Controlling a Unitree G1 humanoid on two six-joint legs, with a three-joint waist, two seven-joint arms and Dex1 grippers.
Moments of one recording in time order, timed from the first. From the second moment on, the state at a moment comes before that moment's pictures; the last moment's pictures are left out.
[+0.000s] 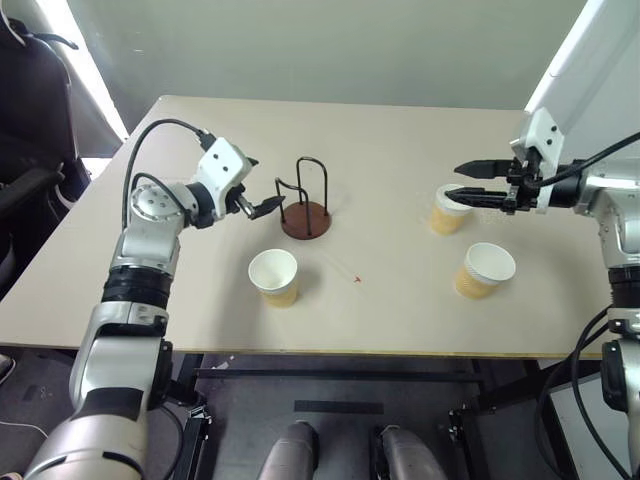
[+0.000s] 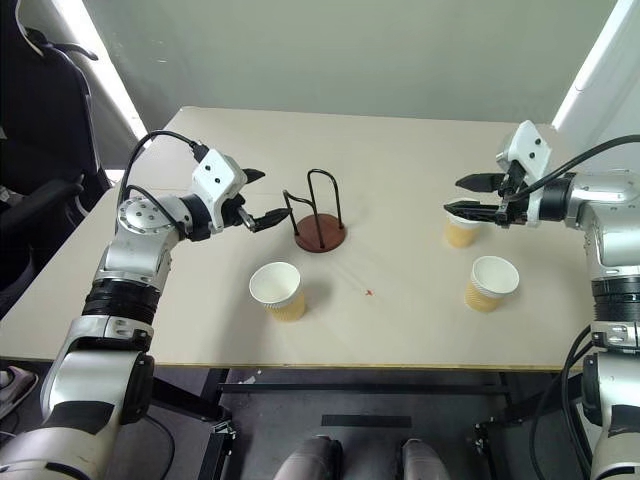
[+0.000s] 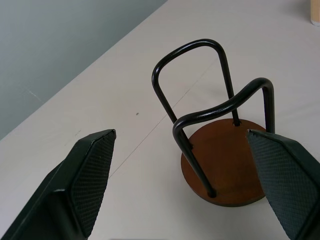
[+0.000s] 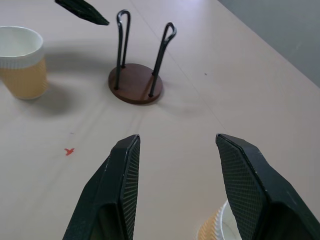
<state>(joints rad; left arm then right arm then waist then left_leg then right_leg) -0.93 0.62 -0.02 0.67 -0.04 -0.02 -0.88 -0.91 -0.81 0.01 0.30 0.24 0.38 1.26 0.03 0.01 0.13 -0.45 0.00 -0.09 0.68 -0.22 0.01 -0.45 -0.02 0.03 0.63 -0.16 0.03</state>
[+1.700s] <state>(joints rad) -1.09 0.49 -0.11 0.99 0.14 -0.27 -0.66 -0.88 -0.84 0.02 0.31 0.17 0.33 1.20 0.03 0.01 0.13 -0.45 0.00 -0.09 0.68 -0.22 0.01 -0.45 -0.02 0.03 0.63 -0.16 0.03</state>
